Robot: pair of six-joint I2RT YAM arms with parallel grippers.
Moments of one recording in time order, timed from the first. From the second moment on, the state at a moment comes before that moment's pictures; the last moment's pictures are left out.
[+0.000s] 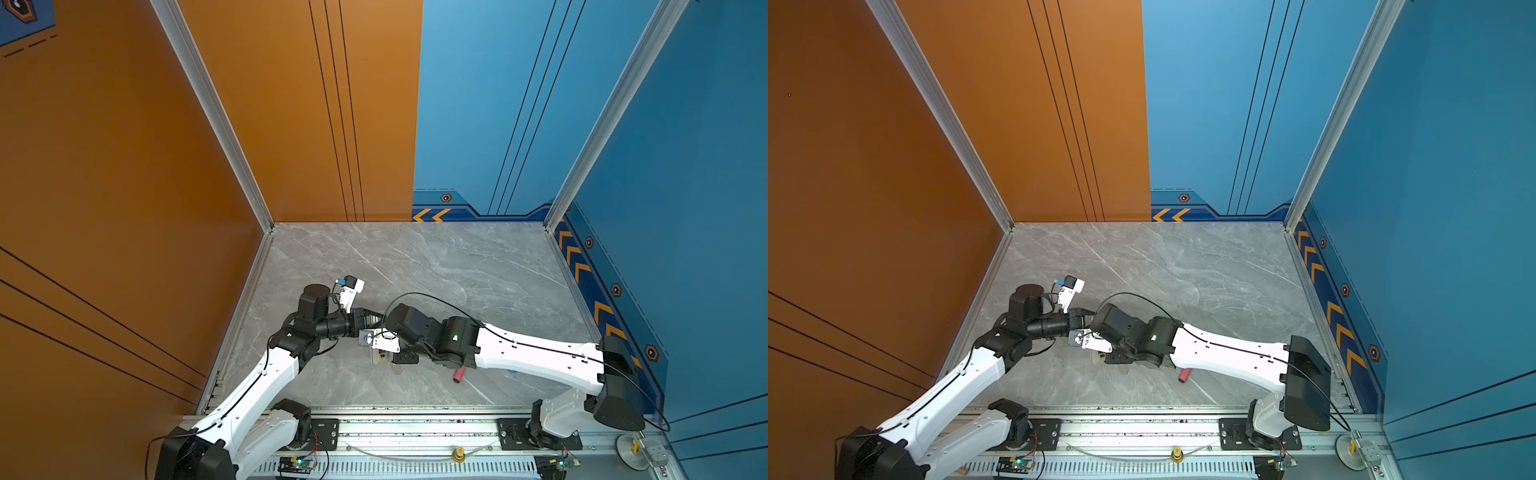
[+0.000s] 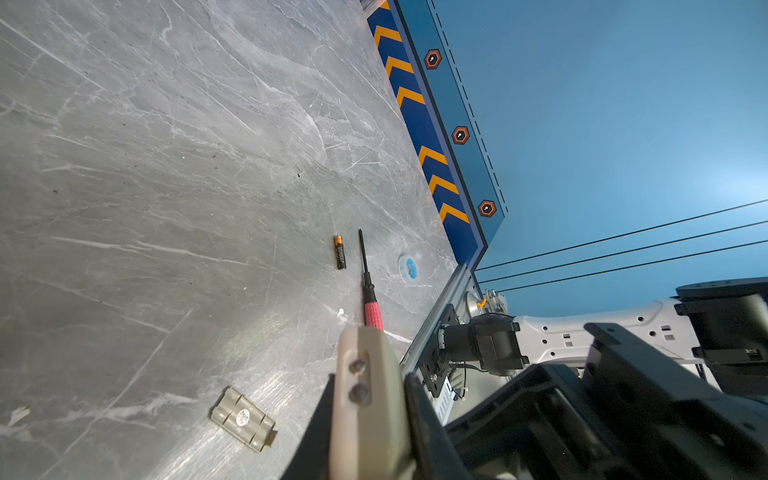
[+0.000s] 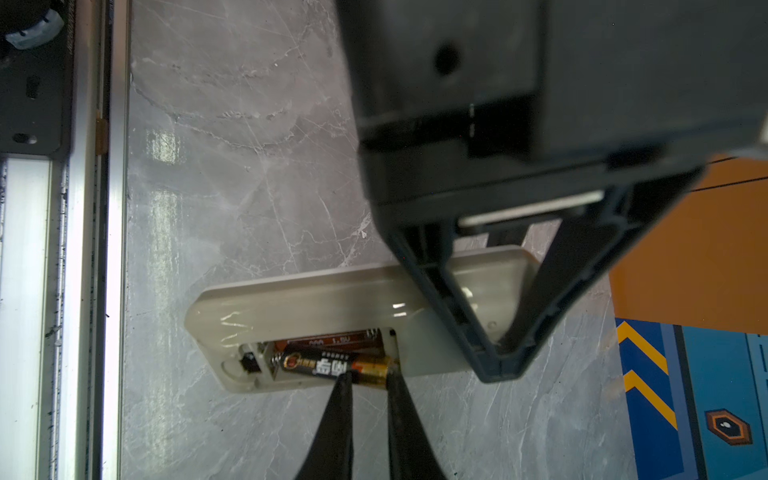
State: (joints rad) left arm -0.33 0.96 0.58 -0.15 0.80 -0.61; right arm 1.21 1.54 1.28 -0.58 0.21 -0.50
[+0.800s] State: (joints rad) left arm -0.33 0.98 0.58 -0.17 0.77 -0.60; right arm 1.23 1.60 1.33 -0.63 0.28 -0.54
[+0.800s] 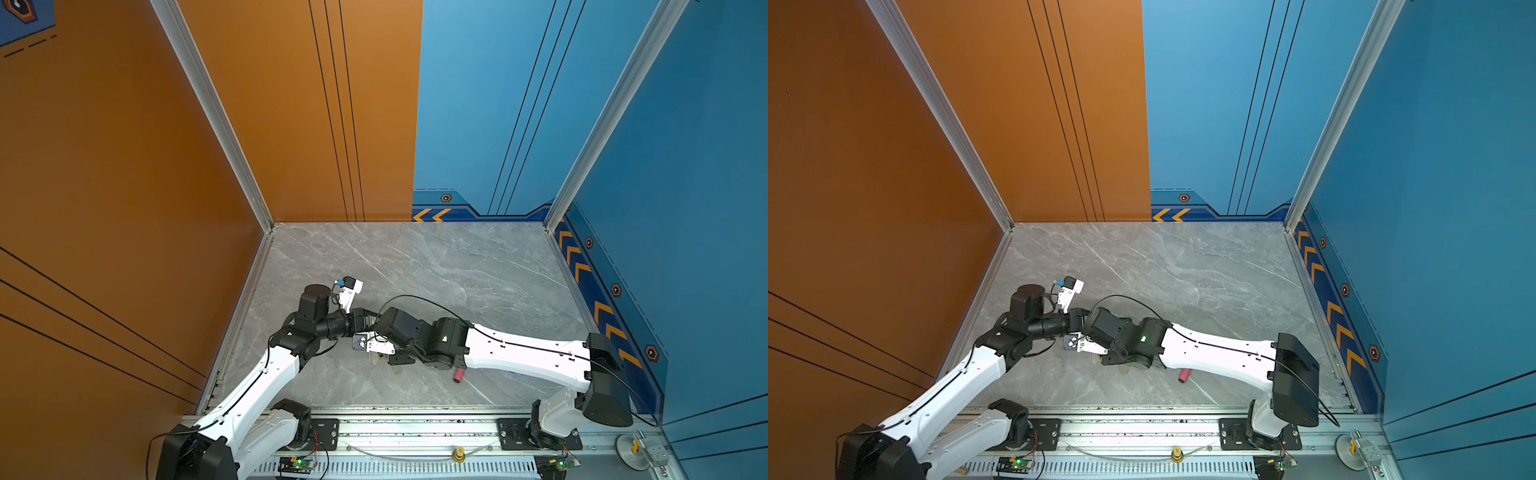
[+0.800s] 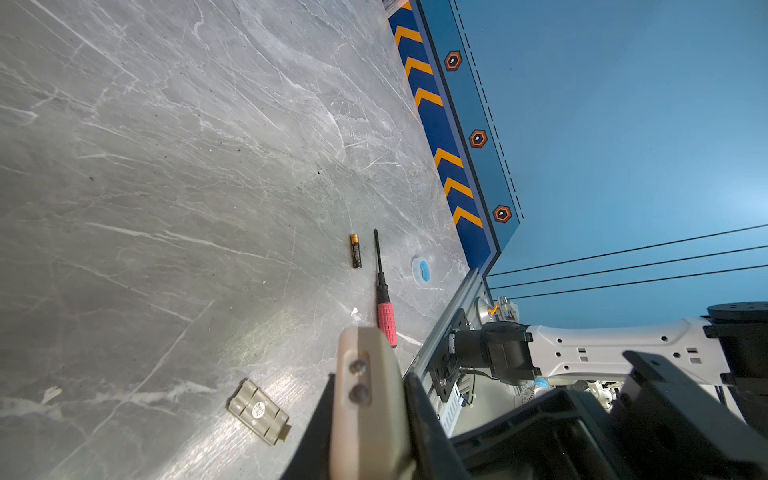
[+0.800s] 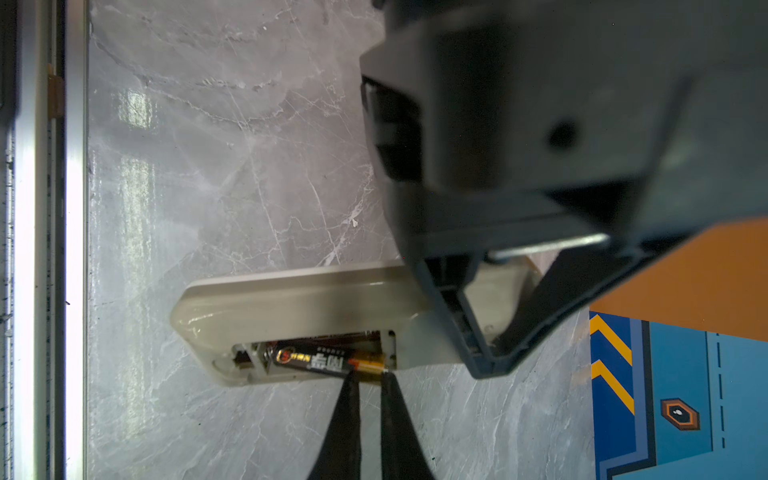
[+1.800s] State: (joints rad) left arm -0.32 0.98 0.58 -0.16 0.75 -0.59; right arm 1.27 1.66 1.35 -0.70 0.25 -0.57
